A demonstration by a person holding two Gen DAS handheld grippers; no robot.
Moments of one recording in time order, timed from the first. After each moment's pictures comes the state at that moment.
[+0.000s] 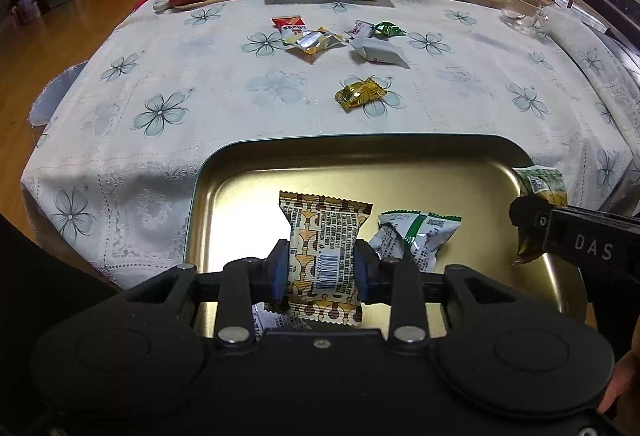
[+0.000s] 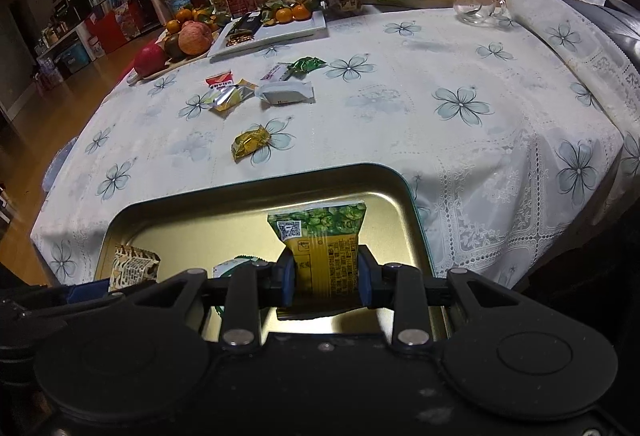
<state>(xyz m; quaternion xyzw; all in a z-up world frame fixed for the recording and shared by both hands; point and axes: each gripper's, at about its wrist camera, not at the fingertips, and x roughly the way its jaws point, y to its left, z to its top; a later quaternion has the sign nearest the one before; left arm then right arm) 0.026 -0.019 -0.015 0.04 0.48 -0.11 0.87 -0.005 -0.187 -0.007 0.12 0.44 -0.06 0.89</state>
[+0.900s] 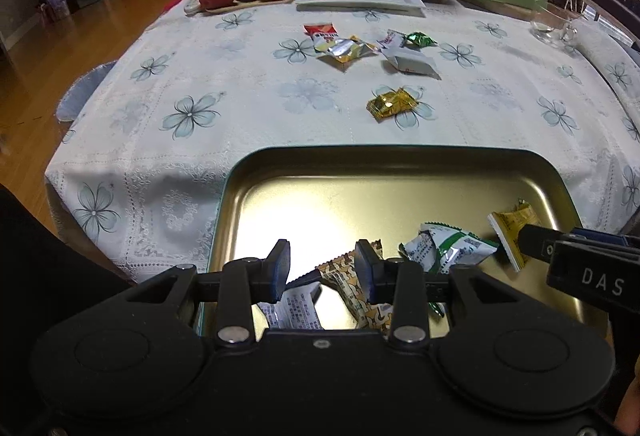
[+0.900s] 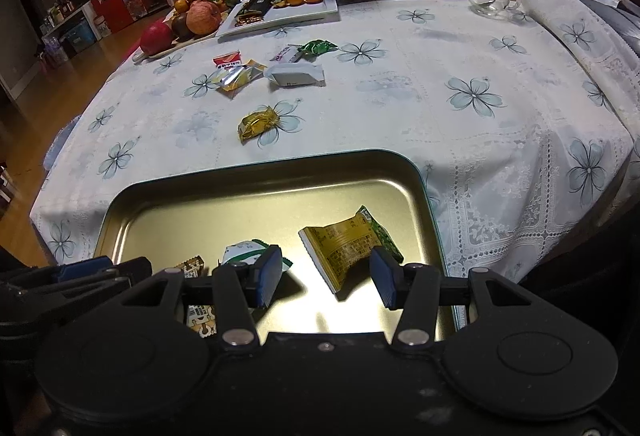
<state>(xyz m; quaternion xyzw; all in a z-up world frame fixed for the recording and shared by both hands) 0.024 -0.014 -0.015 0.04 0.46 -0.06 0.89 0.000 -0.183 -0.013 0.10 0.46 -0.05 0.88</state>
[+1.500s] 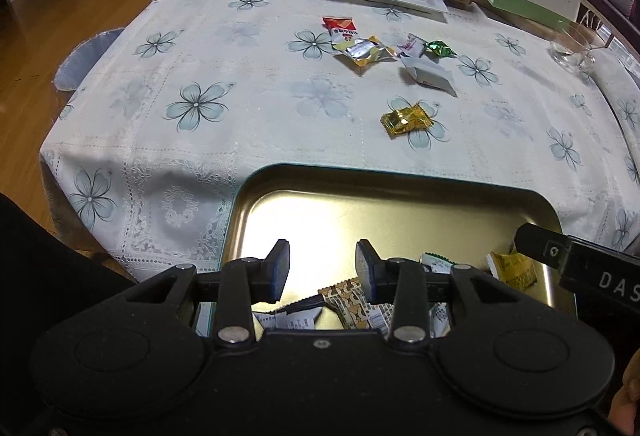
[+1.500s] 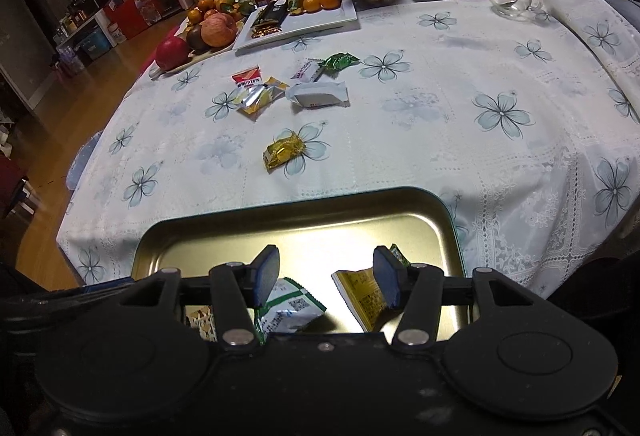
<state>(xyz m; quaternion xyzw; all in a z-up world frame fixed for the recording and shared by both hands) 0.063 0.002 0.000 -0.02 0.51 -0.05 0.86 0.036 -0.188 0.009 0.13 0.47 -0.02 0.87</state>
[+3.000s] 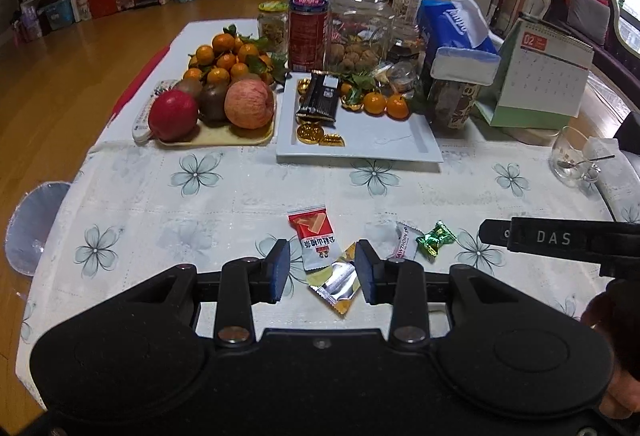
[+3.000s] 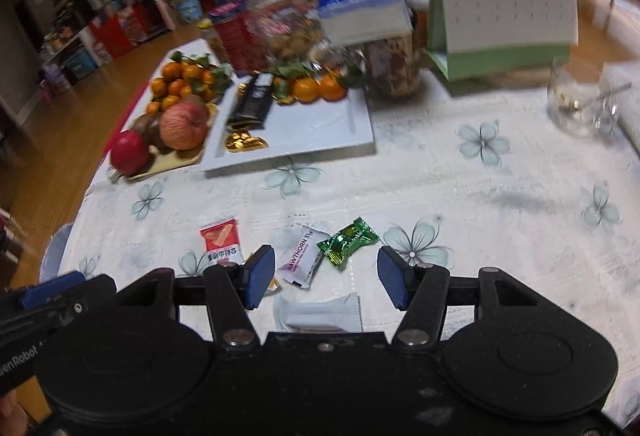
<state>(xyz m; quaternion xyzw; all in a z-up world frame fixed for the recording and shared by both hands) 0.277 -0.021 0.053 -0.01 0.44 -0.10 0.89 0.306 -0.227 0.035 0.14 0.47 -0.04 0.87</state>
